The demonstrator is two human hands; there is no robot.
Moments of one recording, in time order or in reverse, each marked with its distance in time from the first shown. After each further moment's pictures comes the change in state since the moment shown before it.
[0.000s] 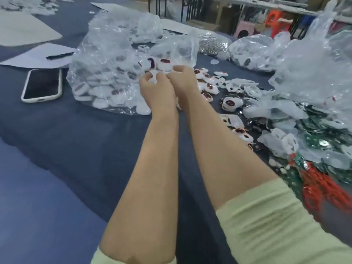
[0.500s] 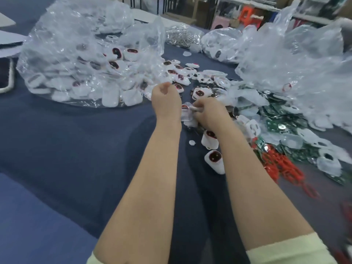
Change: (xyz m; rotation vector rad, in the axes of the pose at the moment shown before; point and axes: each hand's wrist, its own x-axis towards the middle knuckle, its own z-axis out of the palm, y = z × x) left_hand -0.061 -0.051 0.030 0.089 -0.249 -0.100; right_hand -0.036 0.069 -0.136 -1.020 0.021 -0.005
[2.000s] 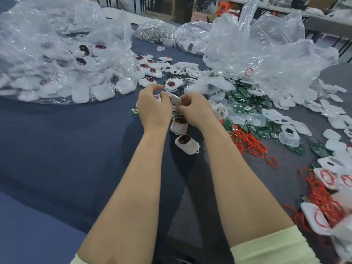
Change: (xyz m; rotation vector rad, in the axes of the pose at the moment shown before) left_hand -0.035 -0.034 0.004 0.566 -0.034 0.451; right_hand -0.046 0.023 -0.013 0.412 0.072 0.045
